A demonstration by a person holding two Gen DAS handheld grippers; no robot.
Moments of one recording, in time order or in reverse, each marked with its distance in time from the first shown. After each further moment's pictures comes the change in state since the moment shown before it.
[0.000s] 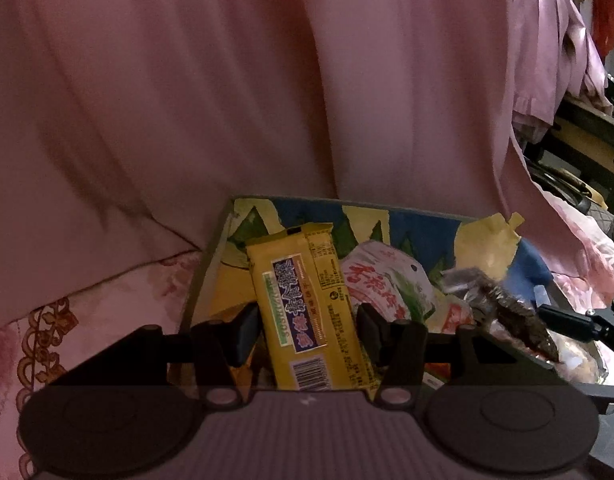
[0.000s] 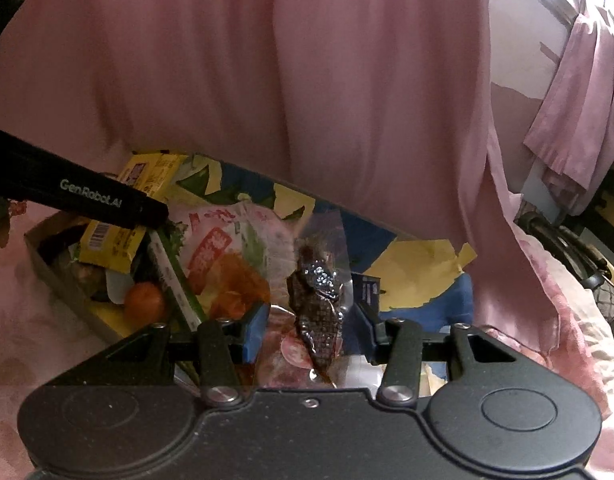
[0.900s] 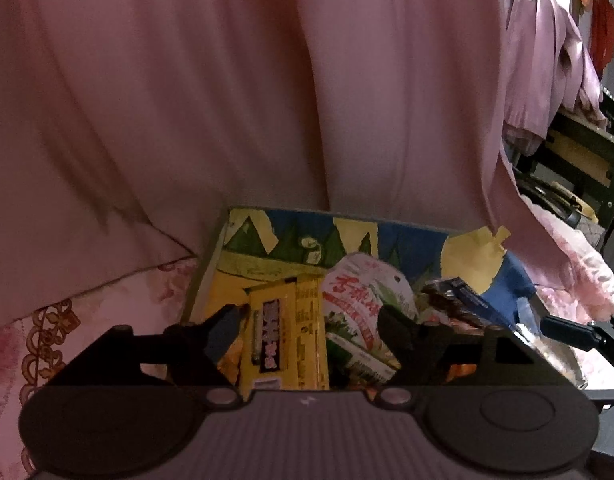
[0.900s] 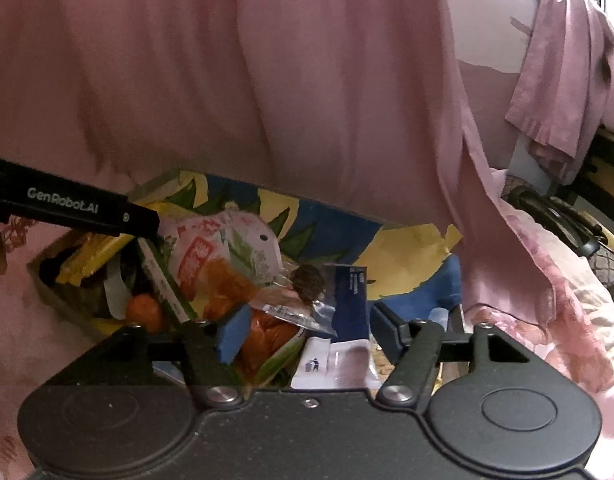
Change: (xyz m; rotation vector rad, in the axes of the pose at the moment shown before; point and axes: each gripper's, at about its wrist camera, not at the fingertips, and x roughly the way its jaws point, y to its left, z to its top) left arm -0.016 -0.004 0.007 -0.031 -0.021 -0.012; right arm -0.016 -0.017 0.001 0.121 -0.010 0.004
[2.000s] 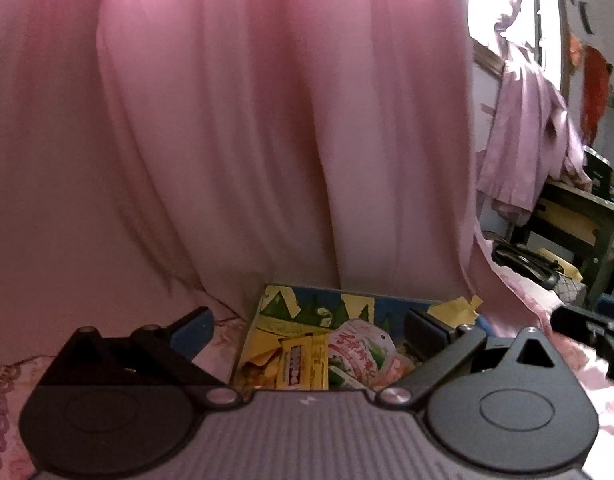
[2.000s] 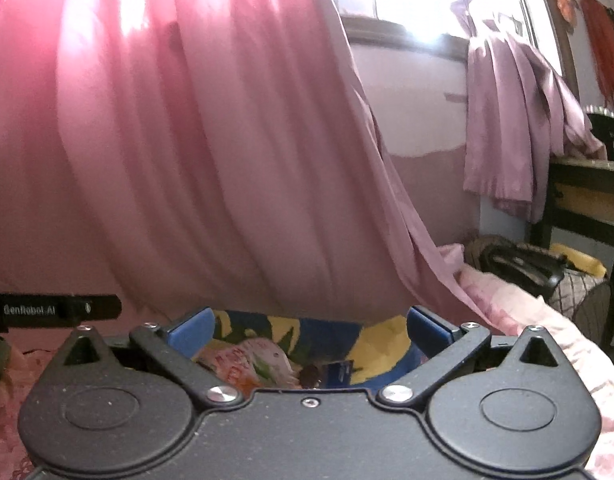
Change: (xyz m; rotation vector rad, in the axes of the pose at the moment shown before) left arm -0.123 -0.009 0.000 -0.012 -0.234 0.069; right arm -0.133 -0.044 0.024 0.200 -0.308 0.079
